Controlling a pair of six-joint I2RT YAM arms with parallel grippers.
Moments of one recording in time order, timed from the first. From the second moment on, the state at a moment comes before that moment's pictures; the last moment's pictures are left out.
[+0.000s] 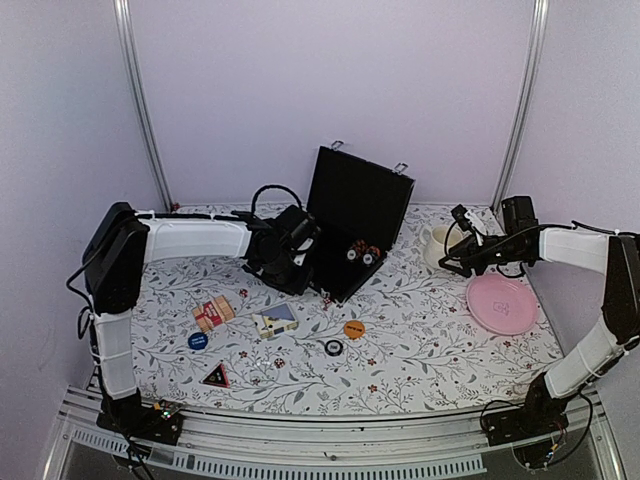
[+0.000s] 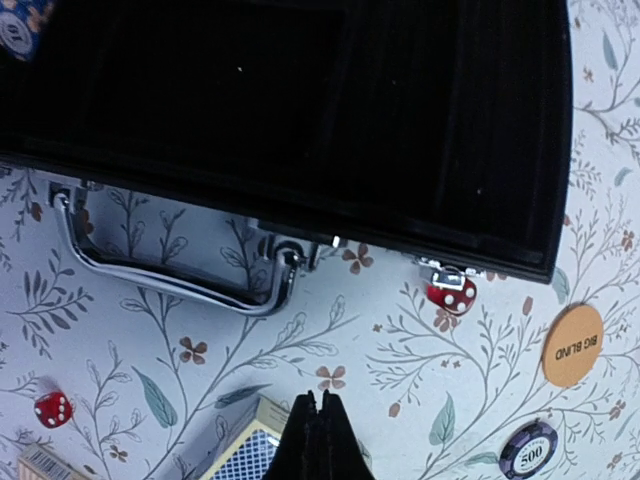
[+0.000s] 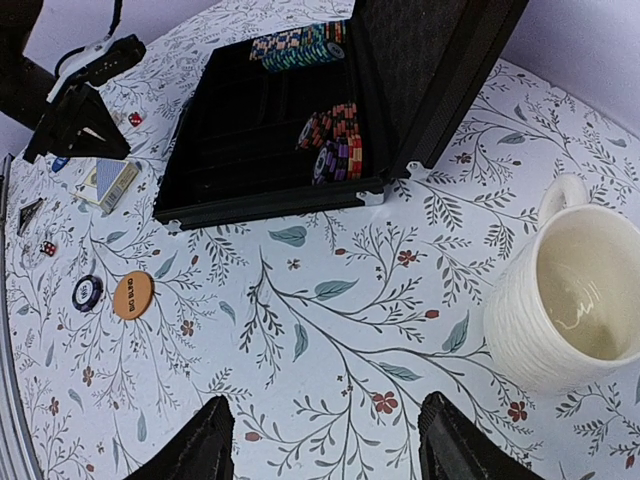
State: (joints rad) left arm -0.80 2.01 1.49 -0.65 -0.08 -0.33; right arm 0.08 1.52 0.92 -0.26 -0.73 -0.44
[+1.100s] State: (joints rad) left arm -0.82 2.16 1.51 -0.40 0.06 -0.30; right arm 0.08 1.53 0.92 -0.26 -0.74 -0.44
